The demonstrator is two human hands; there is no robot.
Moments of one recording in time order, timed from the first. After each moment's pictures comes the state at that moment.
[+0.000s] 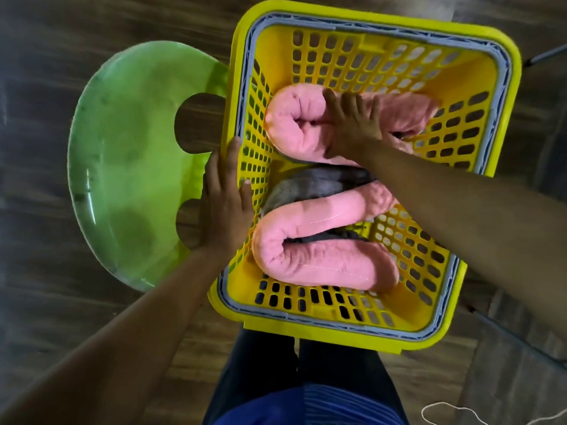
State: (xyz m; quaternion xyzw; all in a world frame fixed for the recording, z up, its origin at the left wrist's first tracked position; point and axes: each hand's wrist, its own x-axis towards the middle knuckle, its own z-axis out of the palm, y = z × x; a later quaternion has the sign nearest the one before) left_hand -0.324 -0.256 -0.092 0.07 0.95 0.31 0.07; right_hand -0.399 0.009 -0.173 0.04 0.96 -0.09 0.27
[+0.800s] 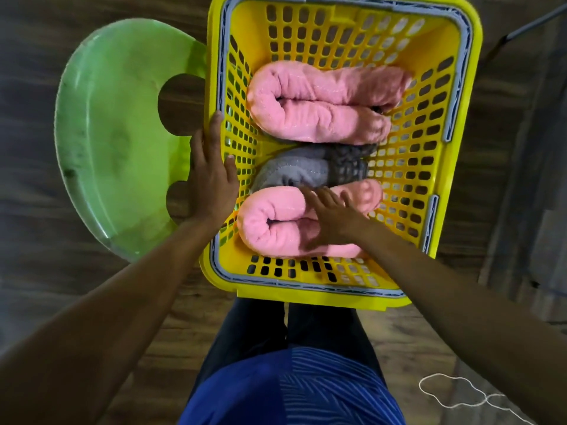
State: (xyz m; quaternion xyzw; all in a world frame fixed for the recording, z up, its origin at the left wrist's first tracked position) left_hand -0.323 -0.260 -0.094 0.09 0.94 0.31 0.07; right_hand -0.212 -0.036 -0.123 -0.02 0.86 -0.18 0.47
